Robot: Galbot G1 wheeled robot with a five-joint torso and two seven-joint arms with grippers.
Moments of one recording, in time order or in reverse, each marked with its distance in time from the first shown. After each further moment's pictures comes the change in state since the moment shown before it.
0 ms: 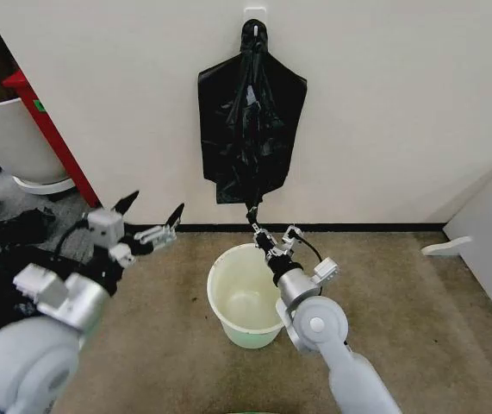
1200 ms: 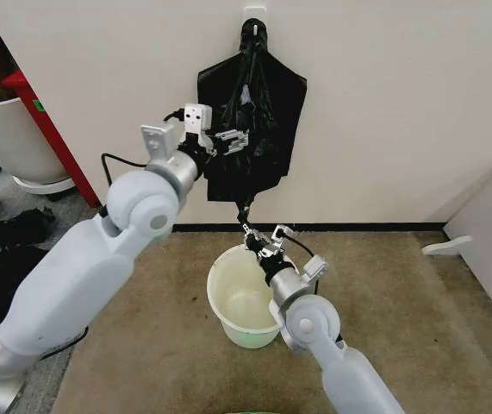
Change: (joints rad) left arm -1.029 -0.195 0.725 0.408 -0.232 0.285 -0.402; right arm 0.031 -0.018 -0.054 -0.012 -0.098 -0.001 -0.012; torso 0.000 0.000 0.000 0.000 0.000
